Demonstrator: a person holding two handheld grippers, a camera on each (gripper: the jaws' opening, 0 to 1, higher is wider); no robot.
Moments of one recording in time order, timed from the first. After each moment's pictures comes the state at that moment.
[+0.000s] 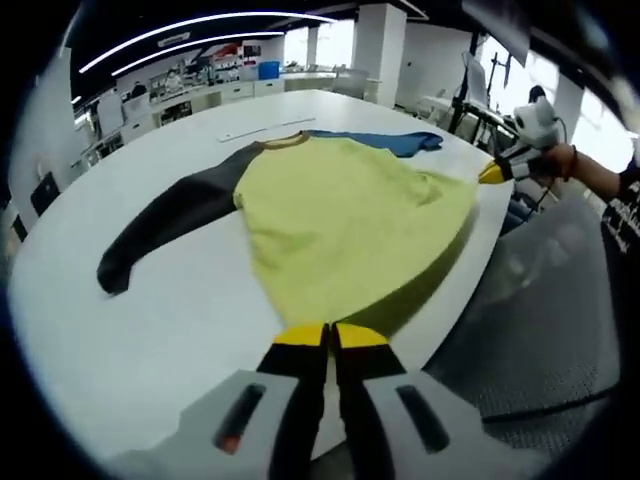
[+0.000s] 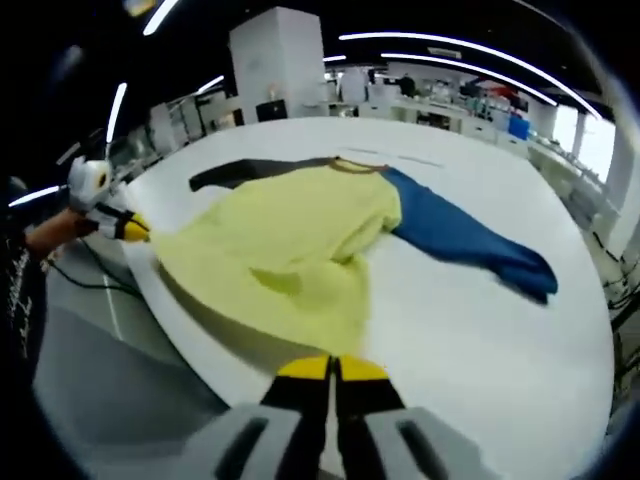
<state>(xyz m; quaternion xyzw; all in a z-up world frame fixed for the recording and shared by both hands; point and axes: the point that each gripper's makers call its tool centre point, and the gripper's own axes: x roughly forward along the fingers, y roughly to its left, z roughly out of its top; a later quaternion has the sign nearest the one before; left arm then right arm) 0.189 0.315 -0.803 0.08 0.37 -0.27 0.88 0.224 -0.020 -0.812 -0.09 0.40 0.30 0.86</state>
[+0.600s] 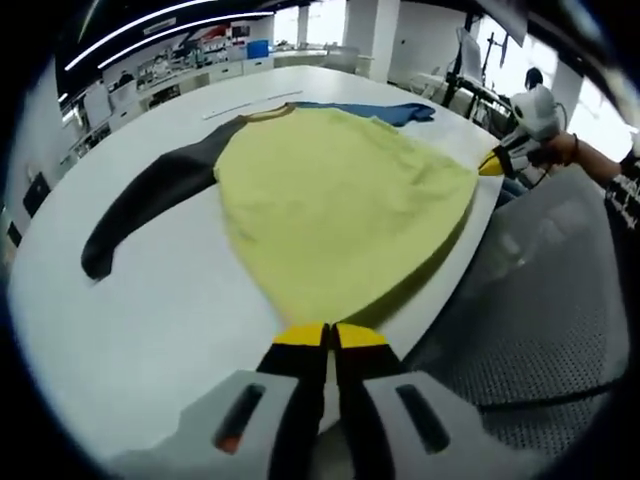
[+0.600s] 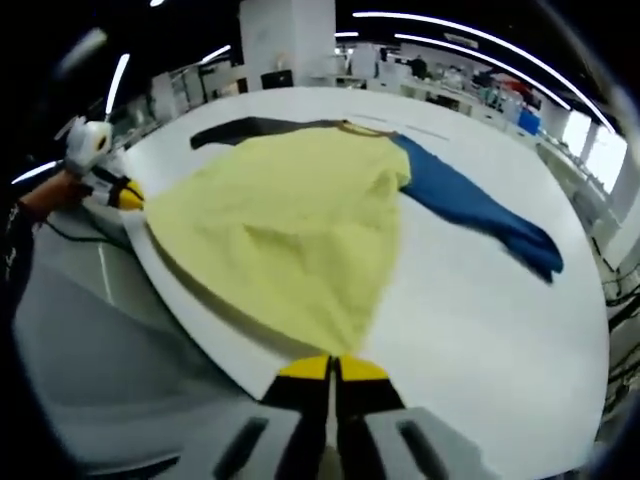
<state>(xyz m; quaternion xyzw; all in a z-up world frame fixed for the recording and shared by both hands) 0.173 0.308 -0.824 0.10 0.41 -0.29 0.86 0.205 -0.035 -0.843 -0.14 0.44 0.29 0.84</state>
